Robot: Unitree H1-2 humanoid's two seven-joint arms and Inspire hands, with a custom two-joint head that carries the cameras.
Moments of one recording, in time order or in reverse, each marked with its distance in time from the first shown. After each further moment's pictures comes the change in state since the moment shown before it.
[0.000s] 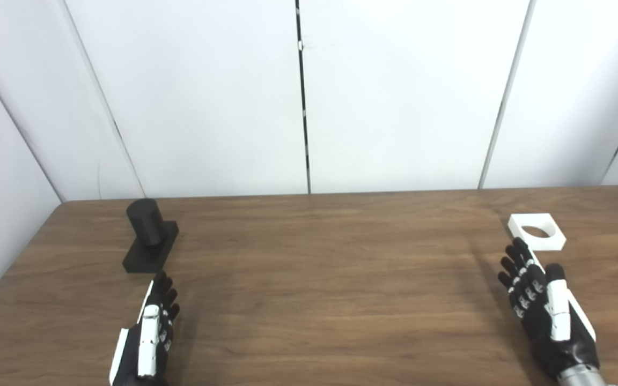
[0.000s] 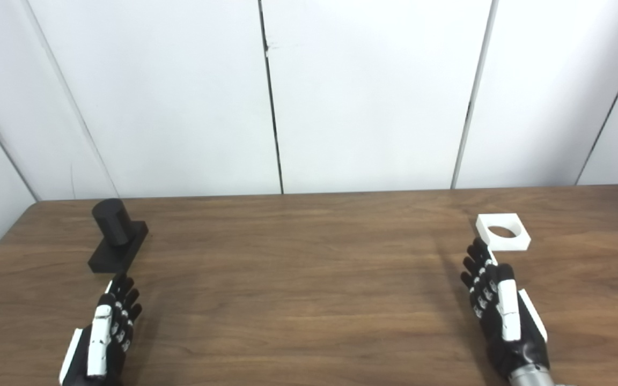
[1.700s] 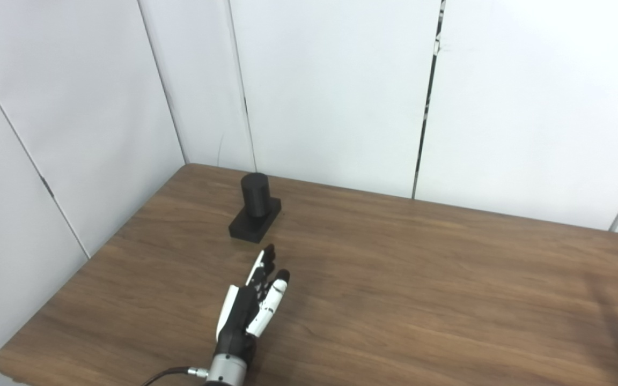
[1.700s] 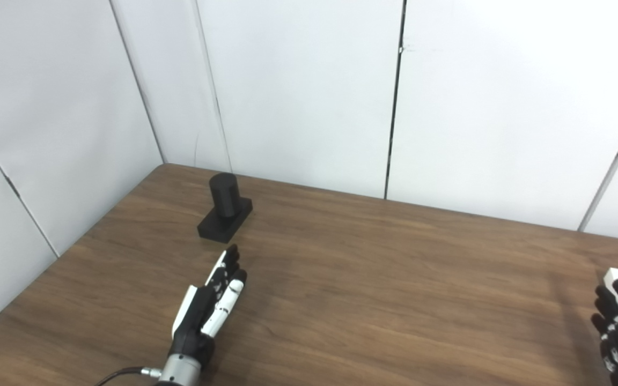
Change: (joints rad) left arm -0.034 -0.017 -0.040 0.015 0.243 0.022 0.099; right arm -0.061 -0.072 -0.025 0.134 -0.010 -0.116 0.074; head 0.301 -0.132
